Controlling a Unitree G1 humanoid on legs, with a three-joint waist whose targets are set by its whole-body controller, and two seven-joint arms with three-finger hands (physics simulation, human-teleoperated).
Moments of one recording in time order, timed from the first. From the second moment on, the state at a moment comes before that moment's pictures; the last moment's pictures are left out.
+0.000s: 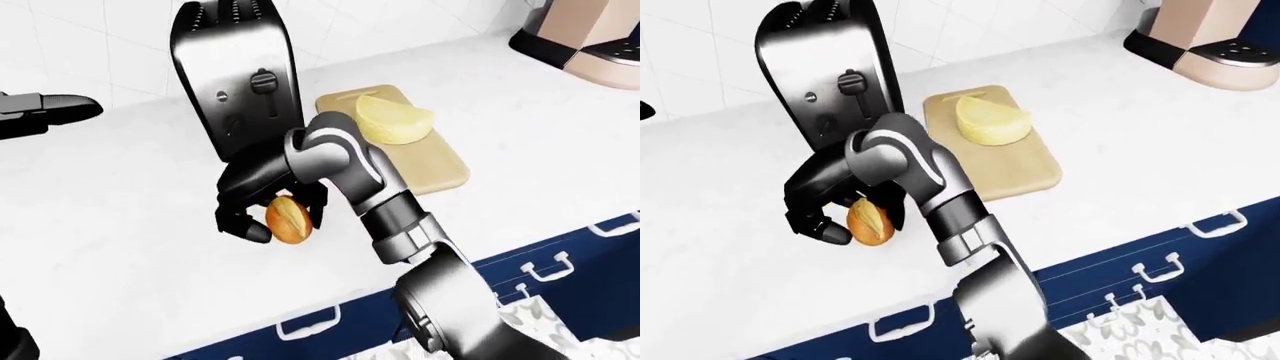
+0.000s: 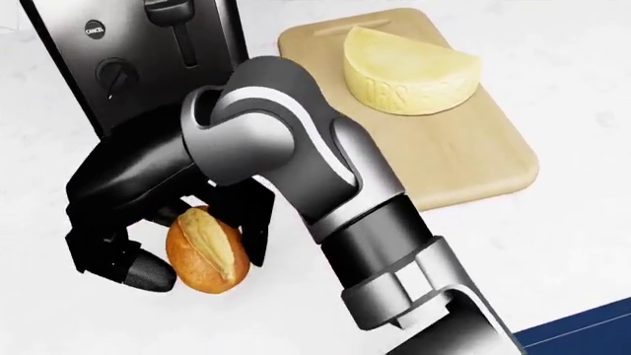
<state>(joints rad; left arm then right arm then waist) -0.53 0.76 0.54 -0.31 -0.43 0.56 0.08 -1.20 0.12 0.15 0.64 -0.71 -0.70 1.20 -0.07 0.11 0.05</state>
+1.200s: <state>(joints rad) -0.55 0.77 0.53 -0.30 -0.43 0.57 0.08 -1.53 -0.30 0.04 1.20 -0.84 -0.88 0.91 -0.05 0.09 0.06</state>
